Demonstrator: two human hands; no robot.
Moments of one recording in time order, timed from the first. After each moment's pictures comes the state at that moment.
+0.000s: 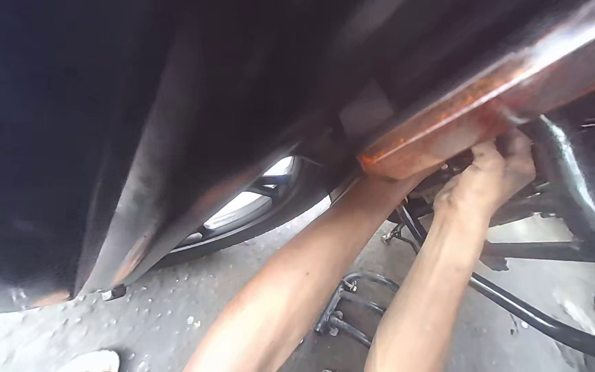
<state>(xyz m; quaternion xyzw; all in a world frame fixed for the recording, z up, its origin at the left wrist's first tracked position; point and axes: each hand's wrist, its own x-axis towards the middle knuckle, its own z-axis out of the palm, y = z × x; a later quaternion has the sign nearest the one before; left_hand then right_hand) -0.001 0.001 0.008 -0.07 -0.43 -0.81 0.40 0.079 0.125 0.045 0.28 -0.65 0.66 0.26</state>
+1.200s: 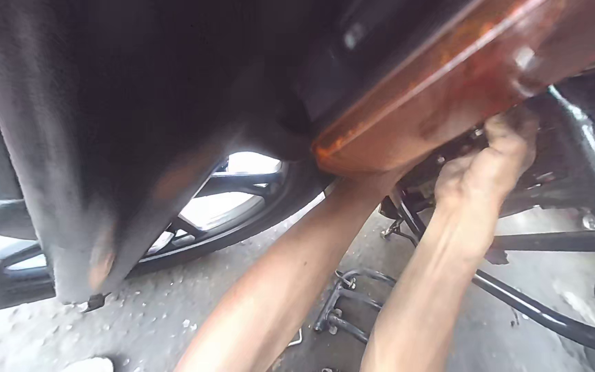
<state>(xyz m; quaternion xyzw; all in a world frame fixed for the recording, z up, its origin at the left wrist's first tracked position) -0.016 -0.008 0.011 -0.11 -0.46 -0.77 0.43 0.064 0.123 0.052 0.29 -0.57 0.75 0.17</state>
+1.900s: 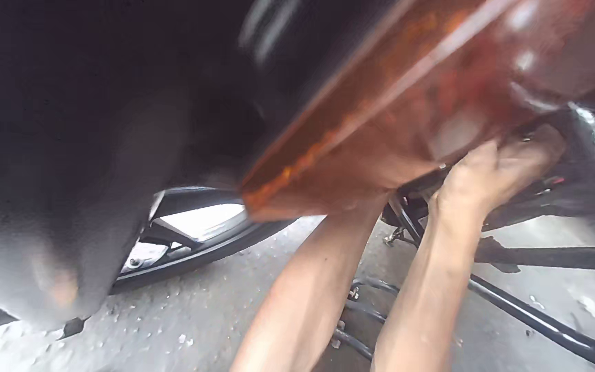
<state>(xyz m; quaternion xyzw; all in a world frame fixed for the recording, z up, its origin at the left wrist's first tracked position) -0.032 0.003 0.009 -0.21 -0.31 -0.77 0.52 0.067 0.117 0.038 0.35 -0.60 0.60 0.39</state>
